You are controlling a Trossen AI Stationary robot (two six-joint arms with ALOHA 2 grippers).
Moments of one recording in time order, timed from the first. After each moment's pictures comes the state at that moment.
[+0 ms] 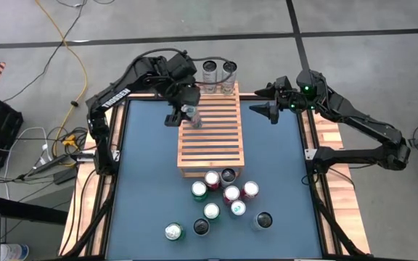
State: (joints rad) left arm 0.40 1.87 2.36 -1.50 0.20 0.58; right arm -0.59 0.99 1.06 -0.36 -0.31 0.15
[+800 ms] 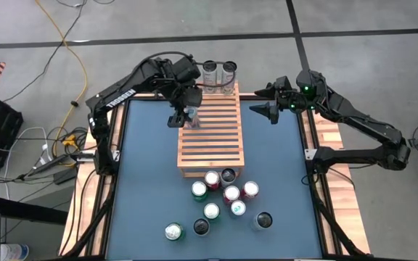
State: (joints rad) left arm 0.40 1.88 2.30 -1.49 0.16 0.54; right arm -0.59 0.99 1.06 -0.37 -0.31 0.15
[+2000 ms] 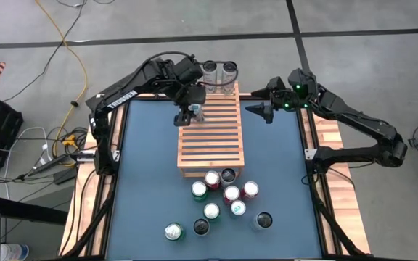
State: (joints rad) left arm 0.39 1.89 2.30 -1.41 0.06 0.50; right arm -0.60 1.05 1.06 -0.36 -0.31 0.12
